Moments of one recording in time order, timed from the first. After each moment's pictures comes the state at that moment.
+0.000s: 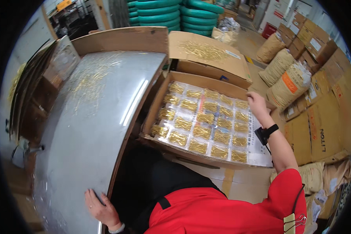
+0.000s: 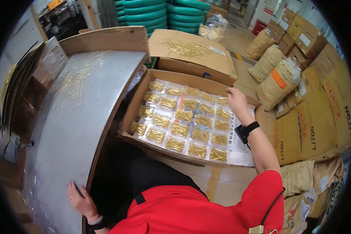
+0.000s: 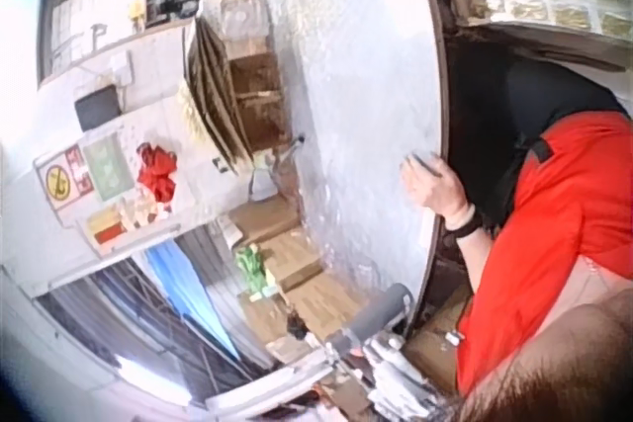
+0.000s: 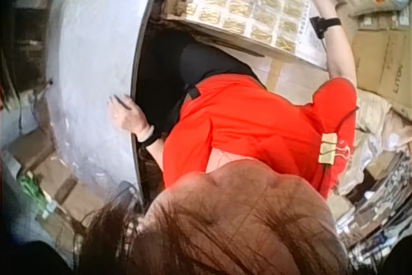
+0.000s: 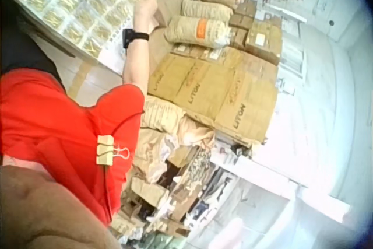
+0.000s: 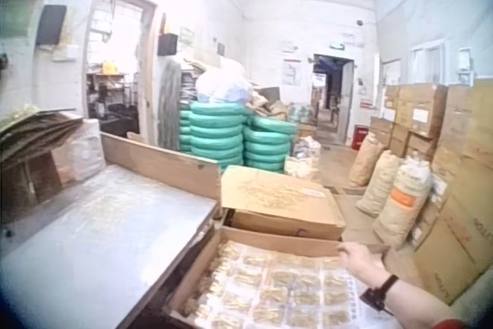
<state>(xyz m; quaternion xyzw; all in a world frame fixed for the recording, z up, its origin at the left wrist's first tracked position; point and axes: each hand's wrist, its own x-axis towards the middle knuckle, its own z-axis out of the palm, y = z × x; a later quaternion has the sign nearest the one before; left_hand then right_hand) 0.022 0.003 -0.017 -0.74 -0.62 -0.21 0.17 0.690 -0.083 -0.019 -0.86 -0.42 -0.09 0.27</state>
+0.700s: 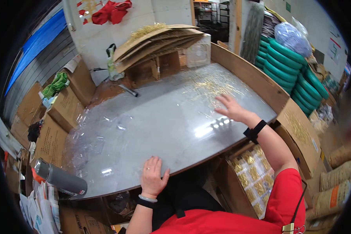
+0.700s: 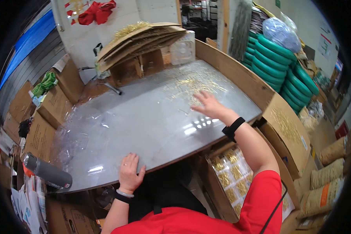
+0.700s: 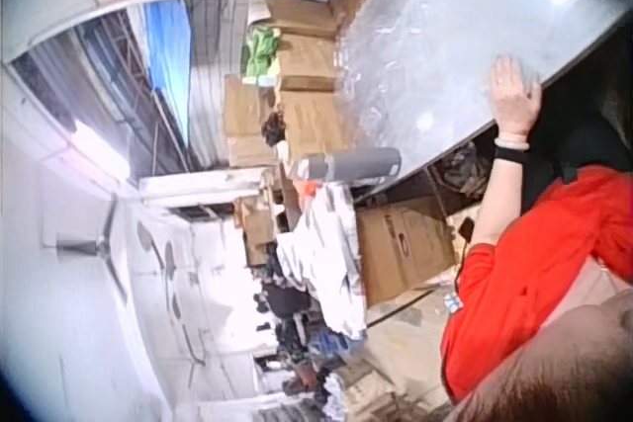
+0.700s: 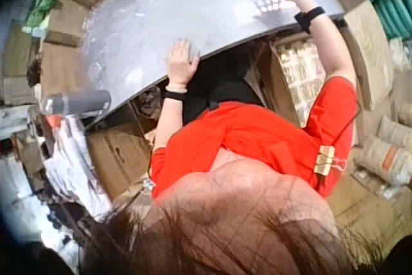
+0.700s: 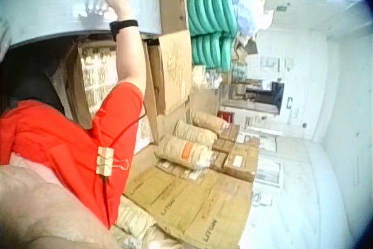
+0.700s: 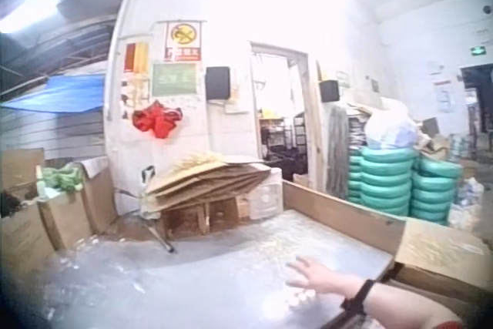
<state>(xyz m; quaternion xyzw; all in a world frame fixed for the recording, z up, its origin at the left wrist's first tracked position) 0.027 0.002 -0.010 -0.73 -0.62 -0.27 0.13 0.356 0.295 0.074 -0.43 -0.87 0.14 0.18</state>
